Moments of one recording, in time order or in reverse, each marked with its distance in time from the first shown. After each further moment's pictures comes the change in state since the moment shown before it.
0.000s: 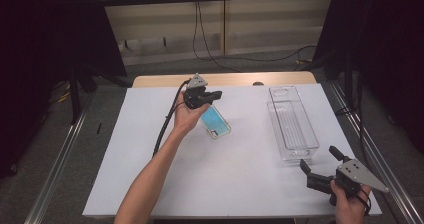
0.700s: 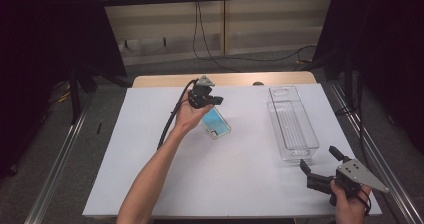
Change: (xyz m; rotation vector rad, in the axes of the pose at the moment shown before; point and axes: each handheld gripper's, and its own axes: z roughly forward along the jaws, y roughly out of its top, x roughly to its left) left arm 0.002 0.003 0.018 0.199 -0.018 0.016; right arm 0.000 0.000 0.000 0.001 0.003 -0.004
